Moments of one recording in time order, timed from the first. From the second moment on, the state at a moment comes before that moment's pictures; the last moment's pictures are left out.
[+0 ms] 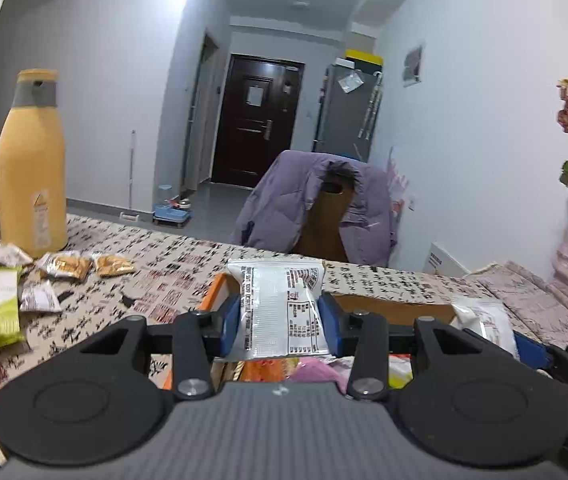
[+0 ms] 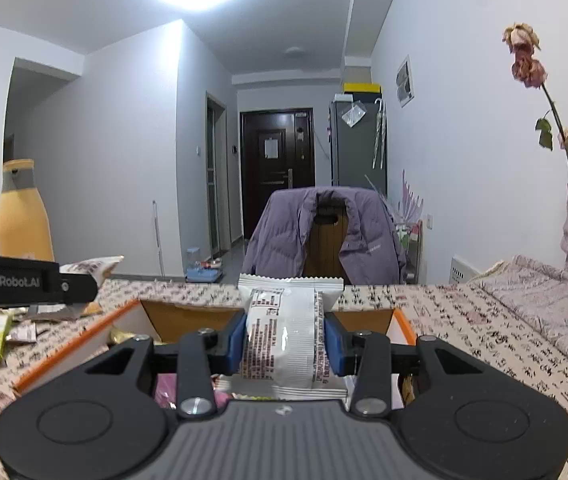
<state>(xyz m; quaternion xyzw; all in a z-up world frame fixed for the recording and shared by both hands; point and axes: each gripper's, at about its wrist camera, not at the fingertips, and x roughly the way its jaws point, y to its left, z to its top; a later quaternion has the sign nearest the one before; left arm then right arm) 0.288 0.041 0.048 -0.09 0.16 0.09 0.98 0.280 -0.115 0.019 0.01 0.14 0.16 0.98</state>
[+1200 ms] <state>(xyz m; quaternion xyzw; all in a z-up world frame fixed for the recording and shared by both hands) 0.285 0.055 0.038 -0.11 0.14 0.12 0.98 0.262 -0.127 0.029 0.03 0.13 0.14 0.98</state>
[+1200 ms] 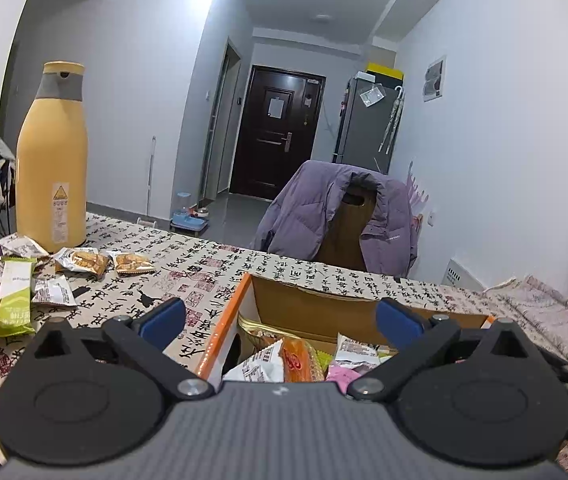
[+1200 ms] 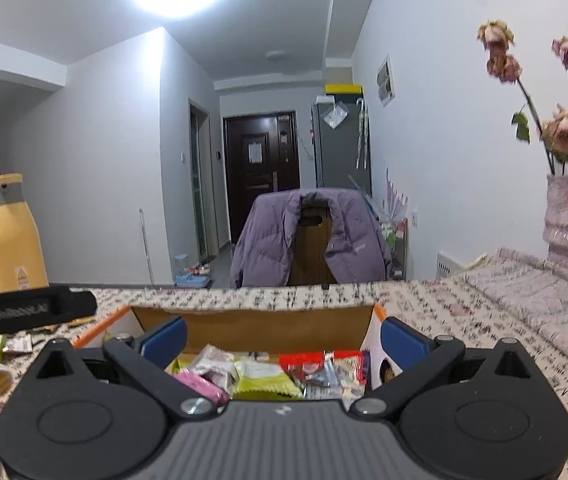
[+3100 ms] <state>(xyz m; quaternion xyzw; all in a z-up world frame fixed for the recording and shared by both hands) 0.153 0.130 -0.022 -0.10 0.24 0.10 0.96 0.190 -0.068 -0.008 -0.04 0.30 0.15 0.94</state>
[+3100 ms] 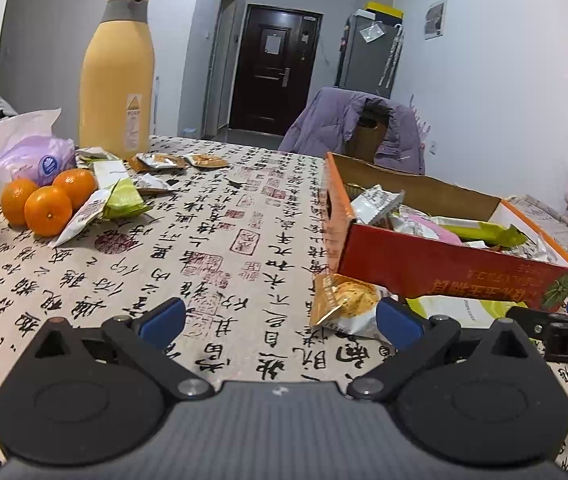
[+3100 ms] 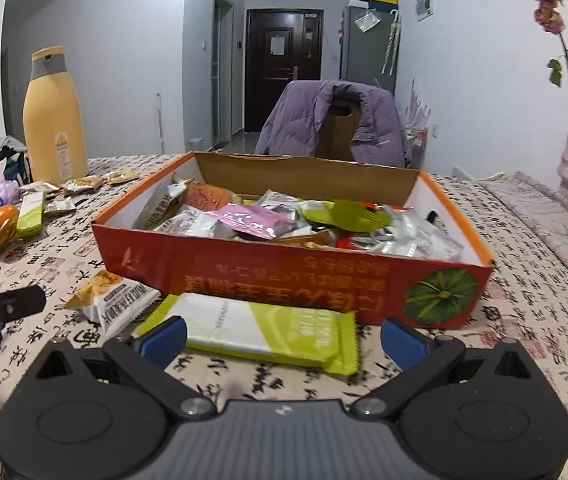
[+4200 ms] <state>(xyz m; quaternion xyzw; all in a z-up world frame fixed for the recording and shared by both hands) 0.150 0.145 -0.025 -0.15 0.25 0.12 0.95 0.183 -0.041 -0.022 -0.11 0.35 0.18 0.91</state>
